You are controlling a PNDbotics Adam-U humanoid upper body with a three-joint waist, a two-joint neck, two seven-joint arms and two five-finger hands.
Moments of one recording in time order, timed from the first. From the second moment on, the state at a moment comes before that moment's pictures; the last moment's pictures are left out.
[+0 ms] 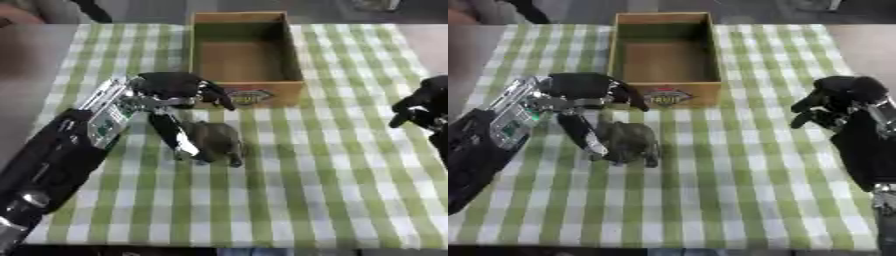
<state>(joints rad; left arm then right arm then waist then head) -0.65 0.52 -0.36 -1.42 -0.69 -0.58 -0.53 -0.25 -0.29 0.13 -1.88 -0.45 -0.05 0.27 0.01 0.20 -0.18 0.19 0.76</state>
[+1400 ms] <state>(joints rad) -0.64 0.49 -0.37 -1.32 -0.95 -0.67 -0.44 -0.25 -0.29 0.13 -1.88 -0.45 -0.05 0.27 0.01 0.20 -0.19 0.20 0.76</state>
